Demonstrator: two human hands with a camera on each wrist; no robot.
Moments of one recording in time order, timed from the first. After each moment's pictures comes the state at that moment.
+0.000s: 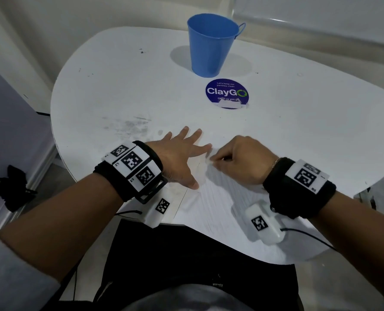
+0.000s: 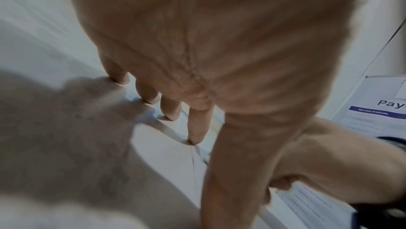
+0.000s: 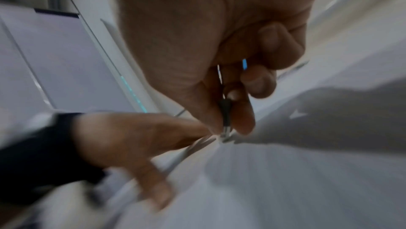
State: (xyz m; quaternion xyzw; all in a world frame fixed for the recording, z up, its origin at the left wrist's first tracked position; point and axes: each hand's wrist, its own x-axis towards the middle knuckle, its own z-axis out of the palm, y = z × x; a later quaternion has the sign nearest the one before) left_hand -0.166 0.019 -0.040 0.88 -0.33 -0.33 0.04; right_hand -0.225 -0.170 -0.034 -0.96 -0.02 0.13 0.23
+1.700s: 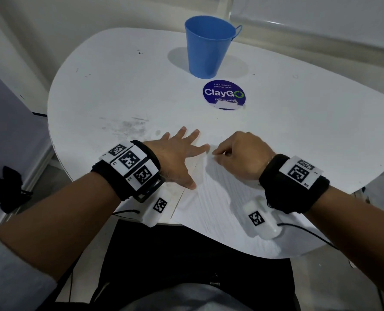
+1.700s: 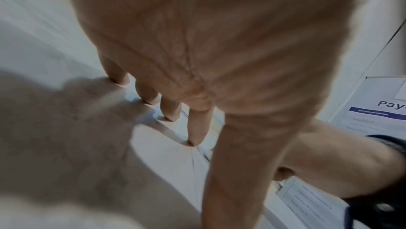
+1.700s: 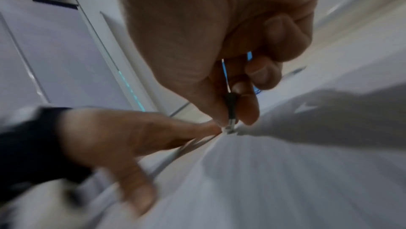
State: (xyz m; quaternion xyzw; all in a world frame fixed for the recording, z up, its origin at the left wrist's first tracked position) left_hand -0.166 0.018 -0.039 0.88 -0.33 -0.33 0.03; right_hand -0.220 -0.171 -0.029 -0.97 0.02 0.11 0.20
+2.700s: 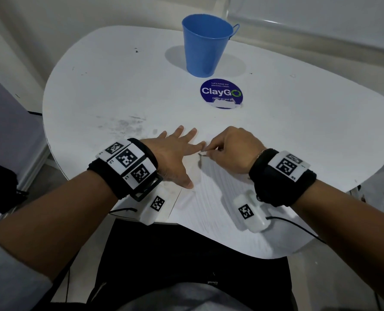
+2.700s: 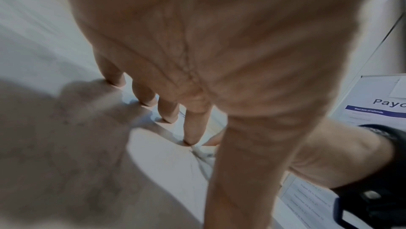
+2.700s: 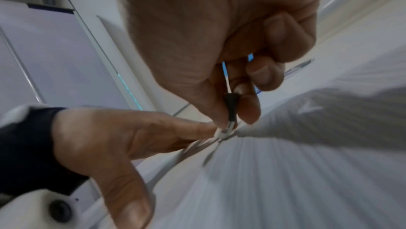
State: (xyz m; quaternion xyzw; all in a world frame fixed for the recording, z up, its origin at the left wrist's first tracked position) left_hand -0.164 0.017 -0.040 0.88 -0.34 -0.33 0.02; right_hand -0.214 -0.162 -0.029 -0.97 0.00 0.10 0.22
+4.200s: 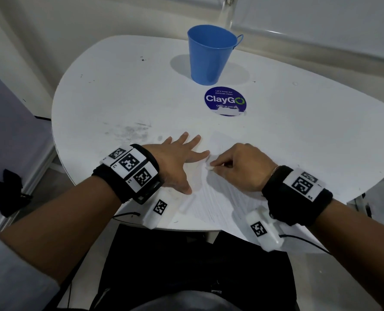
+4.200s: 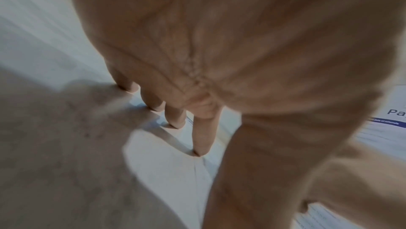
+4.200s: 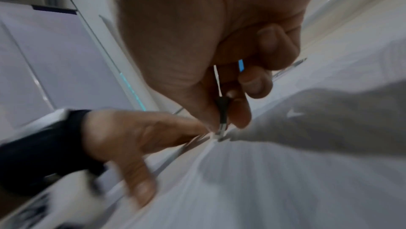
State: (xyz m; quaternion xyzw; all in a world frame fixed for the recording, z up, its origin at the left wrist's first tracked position) left_hand -0.156 0.025 -0.045 0.87 -0.34 -0.35 0.04; right_hand -0.230 -0.168 -0.031 -0.97 -0.02 0.12 0.22
